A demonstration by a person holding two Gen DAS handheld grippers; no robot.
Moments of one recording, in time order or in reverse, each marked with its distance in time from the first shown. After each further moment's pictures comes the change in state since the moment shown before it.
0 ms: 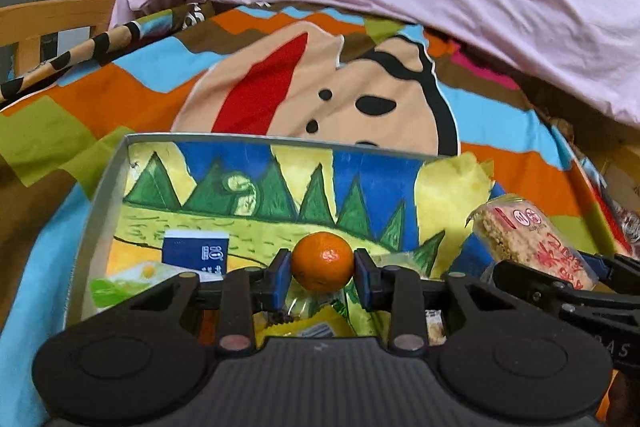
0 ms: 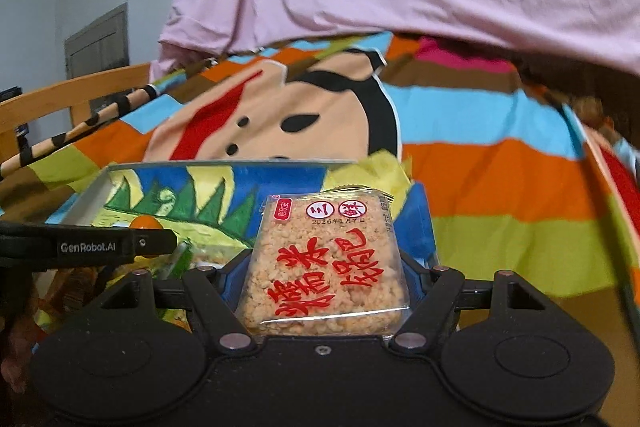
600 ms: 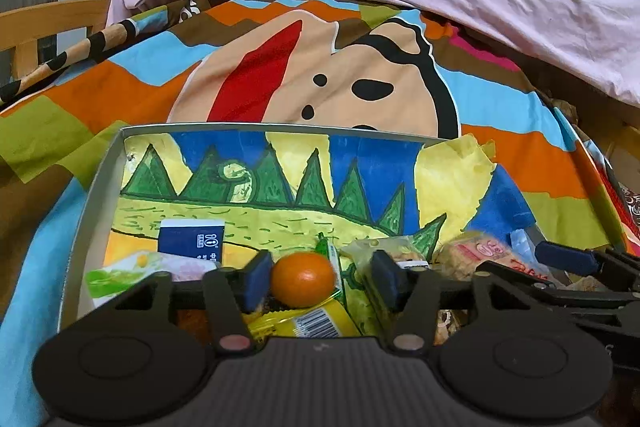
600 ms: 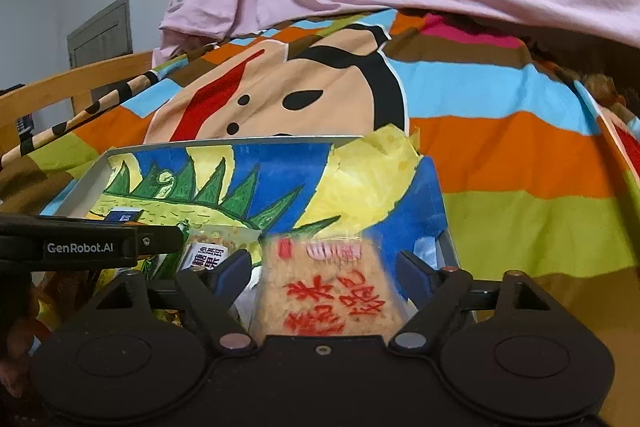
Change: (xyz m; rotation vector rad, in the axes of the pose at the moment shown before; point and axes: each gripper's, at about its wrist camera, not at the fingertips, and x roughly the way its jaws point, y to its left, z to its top) left arm 0.000 -0.007 -0.004 0.024 0.026 0.022; right arm 0.012 -0.003 -0.008 0.000 0.031 0.036
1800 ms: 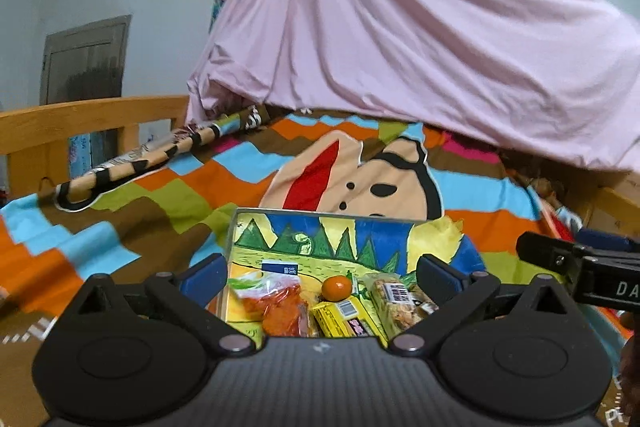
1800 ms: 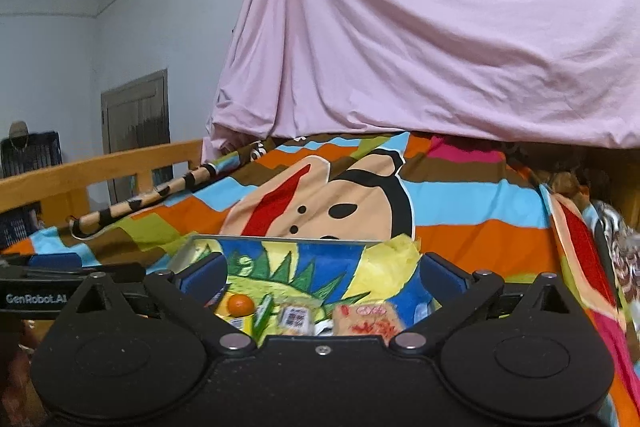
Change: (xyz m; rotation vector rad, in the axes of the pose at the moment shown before) left arm -0.187 0.000 -0.031 -0.036 -0.284 0.101; right arm -0.166 0.038 0.016 -0.015 -0.240 0.038
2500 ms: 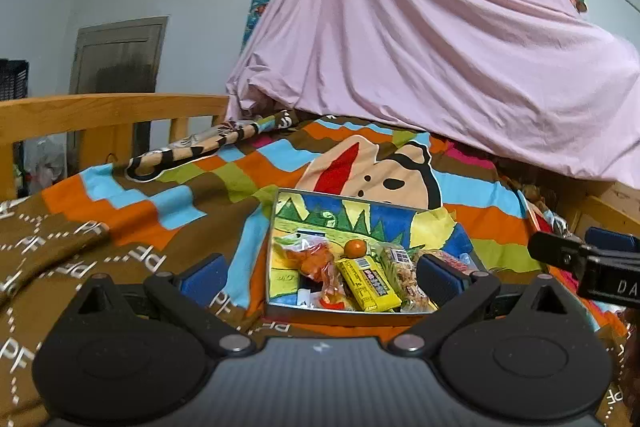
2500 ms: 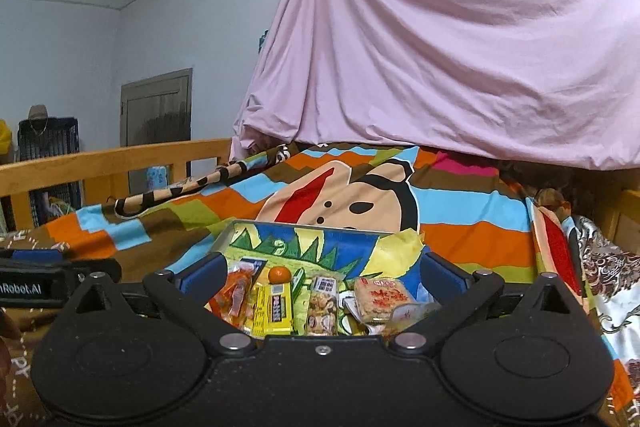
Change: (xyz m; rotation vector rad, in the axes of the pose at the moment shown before) left arm -0.108 0.020 -0.030 -0.060 -0.016 0.040; right arm -0.099 0.041 -0.016 -0.088 -0.023 0.000
